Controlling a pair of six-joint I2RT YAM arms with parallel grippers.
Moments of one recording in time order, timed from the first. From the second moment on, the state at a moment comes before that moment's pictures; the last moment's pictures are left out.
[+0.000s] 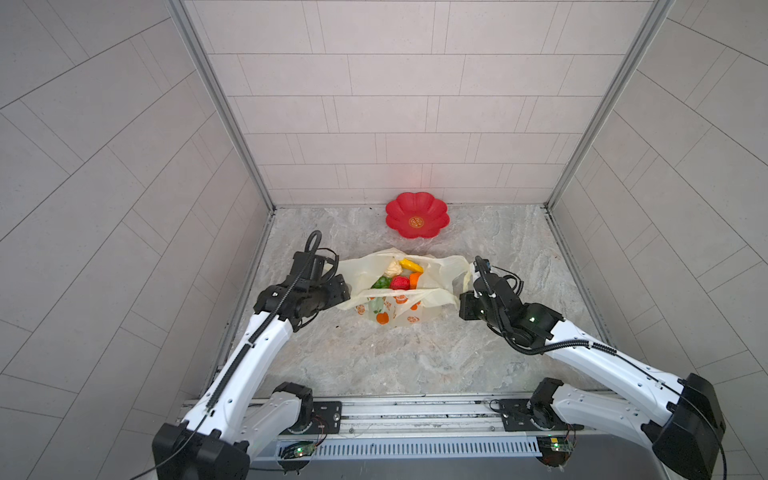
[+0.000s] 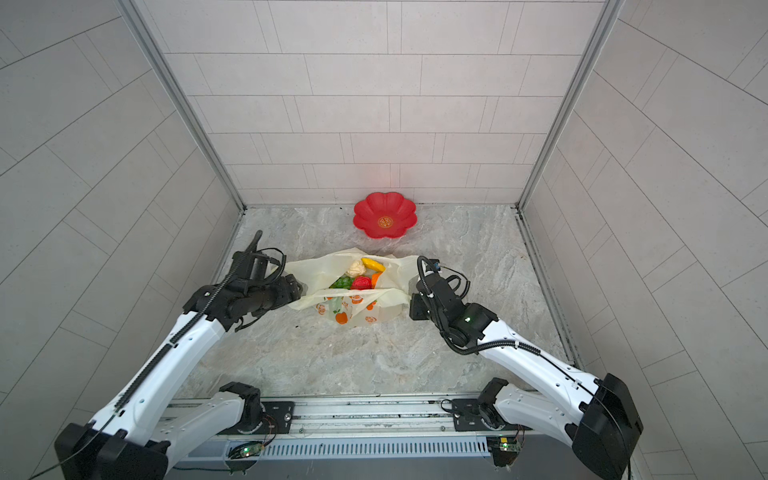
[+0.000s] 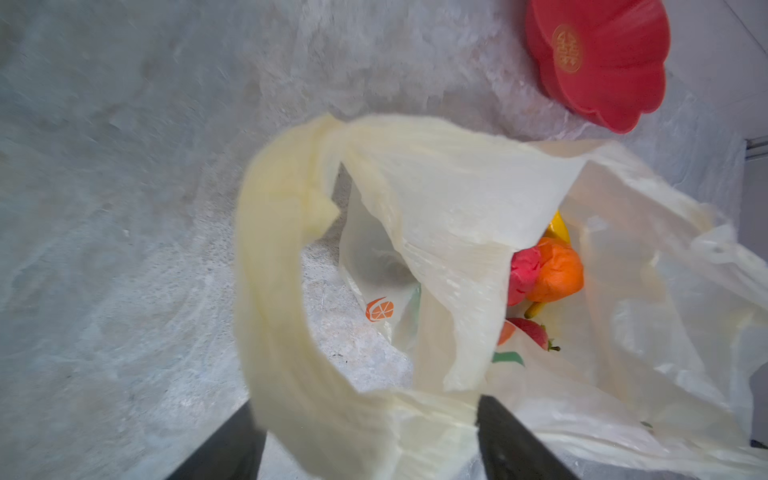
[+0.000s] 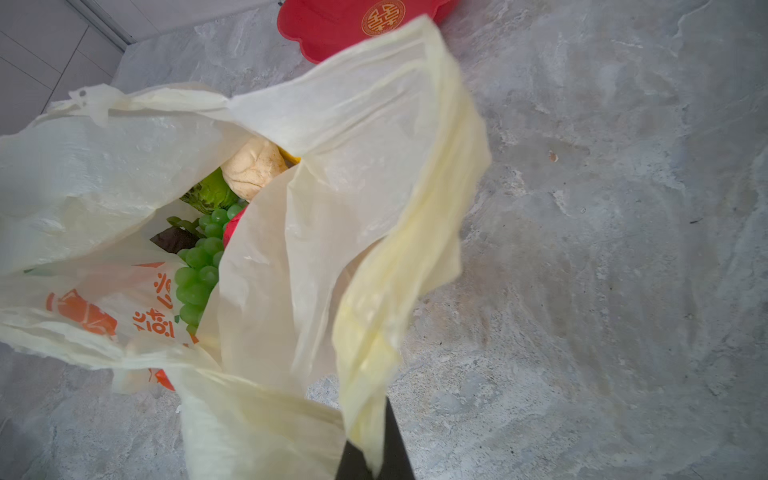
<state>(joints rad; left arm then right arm) -0.24 0.98 0.99 -0.92 0.02 -0.60 0.70 1.03 0.75 -0.45 0.21 0.61</state>
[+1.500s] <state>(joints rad) -0.43 1.64 1.28 -0.90 -0.12 -0.60 0.61 0.91 0.80 -0.53 0.25 0.47</state>
